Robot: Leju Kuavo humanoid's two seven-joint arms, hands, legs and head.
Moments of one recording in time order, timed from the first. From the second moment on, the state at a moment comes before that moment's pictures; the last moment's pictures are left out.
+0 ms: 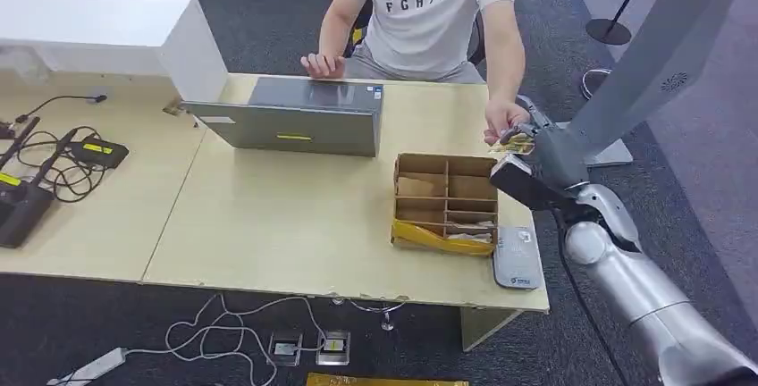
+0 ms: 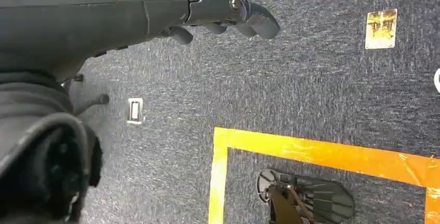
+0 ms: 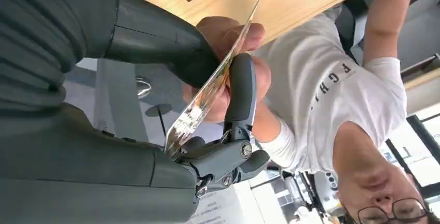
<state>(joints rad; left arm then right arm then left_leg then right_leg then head) -0.17 0.15 -1.21 -0.17 1.19 0.44 -0.03 -0.69 -0.45 0.58 -1.06 0.55 -0.27 -0.19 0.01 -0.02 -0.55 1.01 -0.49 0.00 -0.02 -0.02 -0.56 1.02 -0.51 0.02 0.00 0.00</state>
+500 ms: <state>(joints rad) -0.17 0.15 -1.23 -0.17 1.19 0.44 -0.03 -0.70 -0.42 0.57 -1.02 0.55 -0.27 -0.19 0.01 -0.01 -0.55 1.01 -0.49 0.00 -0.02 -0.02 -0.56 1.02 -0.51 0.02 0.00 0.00</state>
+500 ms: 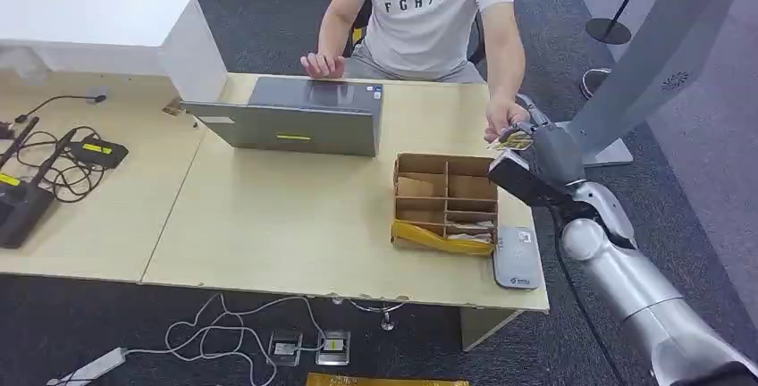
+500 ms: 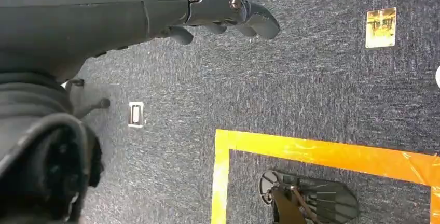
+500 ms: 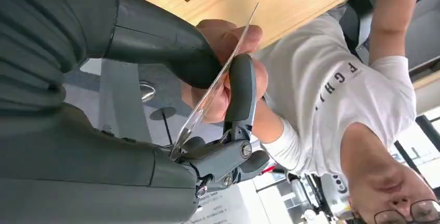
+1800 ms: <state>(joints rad) -0.17 0.15 -1.23 -0.17 1.20 0.44 -0.03 -0.71 -0.41 0.54 -0.98 0.60 -0.30 -0.20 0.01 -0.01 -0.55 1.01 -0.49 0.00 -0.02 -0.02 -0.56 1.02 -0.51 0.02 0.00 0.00</state>
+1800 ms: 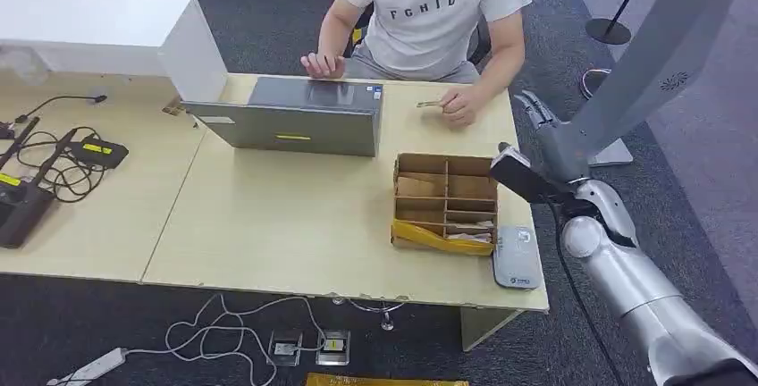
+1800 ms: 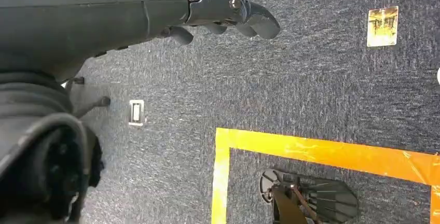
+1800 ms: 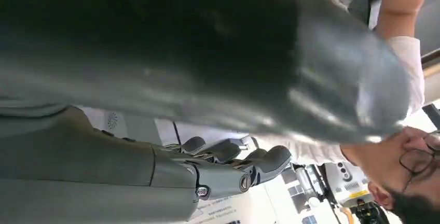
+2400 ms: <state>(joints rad) -0.16 0.15 -1.23 -0.17 1.22 0.47 -0.03 -0.47 -0.66 0.46 -1.45 0.45 -0.11 0.22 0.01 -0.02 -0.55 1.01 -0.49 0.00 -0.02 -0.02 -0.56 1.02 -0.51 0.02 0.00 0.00</state>
